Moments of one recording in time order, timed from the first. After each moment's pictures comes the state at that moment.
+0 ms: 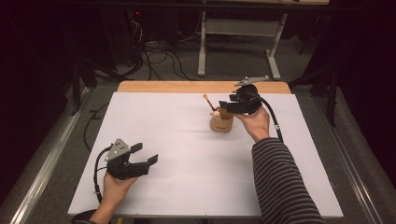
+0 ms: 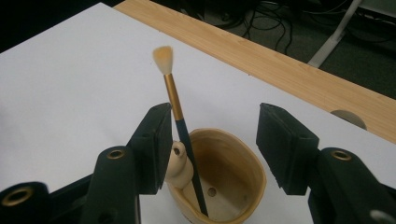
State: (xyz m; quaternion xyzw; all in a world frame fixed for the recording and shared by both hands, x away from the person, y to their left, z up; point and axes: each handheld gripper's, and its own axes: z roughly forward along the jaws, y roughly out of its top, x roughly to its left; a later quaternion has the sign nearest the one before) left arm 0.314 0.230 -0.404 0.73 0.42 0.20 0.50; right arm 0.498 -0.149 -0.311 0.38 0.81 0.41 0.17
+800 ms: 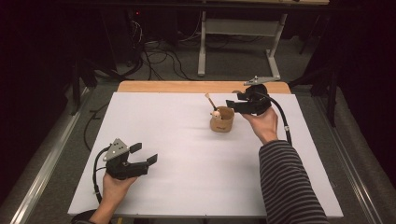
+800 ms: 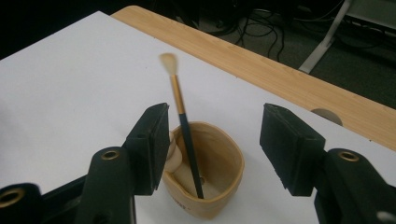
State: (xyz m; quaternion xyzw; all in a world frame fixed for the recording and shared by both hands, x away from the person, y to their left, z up) left arm 0.312 0.233 -0.403 0.72 0.43 0.19 0.51; right arm 0.486 -0.169 -0.298 0.38 0.81 0.42 0.18
